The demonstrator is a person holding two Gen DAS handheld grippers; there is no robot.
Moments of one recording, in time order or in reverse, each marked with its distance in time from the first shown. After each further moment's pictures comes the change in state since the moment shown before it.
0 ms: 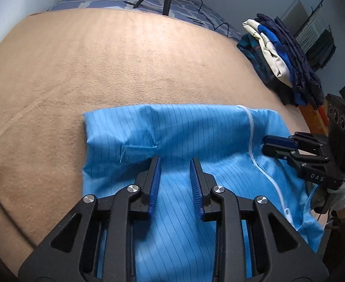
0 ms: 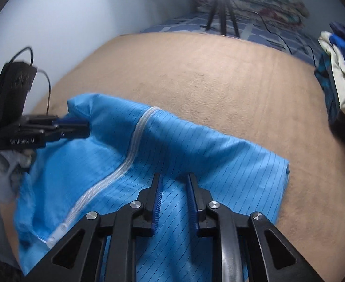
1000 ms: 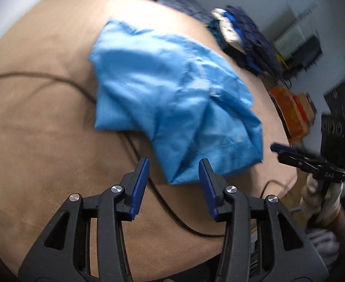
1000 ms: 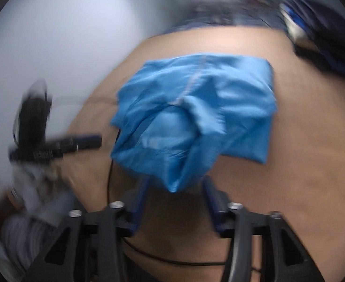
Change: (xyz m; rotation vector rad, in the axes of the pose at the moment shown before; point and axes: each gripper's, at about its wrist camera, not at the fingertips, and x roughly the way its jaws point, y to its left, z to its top) left arm -0.120 -0.050 -0.178 -0.132 0.038 -0.129; right arm -0.151 0.085 -0.164 0.250 -0.026 0.168
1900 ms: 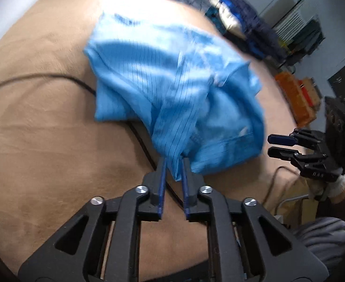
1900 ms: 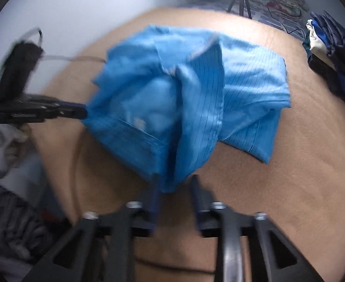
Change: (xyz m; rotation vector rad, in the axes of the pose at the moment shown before) left arm -0.010 -0.005 0.000 0.109 0.010 0.034; right arm 0.029 0.009 -0.002 -0.285 0.114 -0.132
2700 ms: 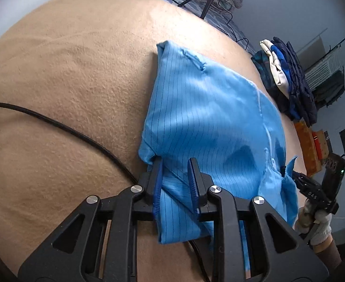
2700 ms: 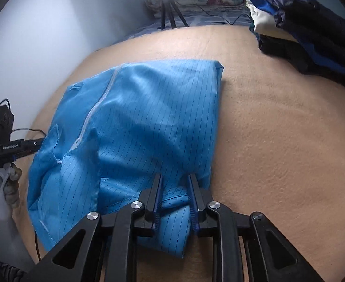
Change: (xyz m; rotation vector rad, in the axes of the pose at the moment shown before) left arm 0.049 0.085 0.079 -0.236 -0.105 0.068; right arm 0.045 -0.110 0.045 0.287 -0.146 -0.102
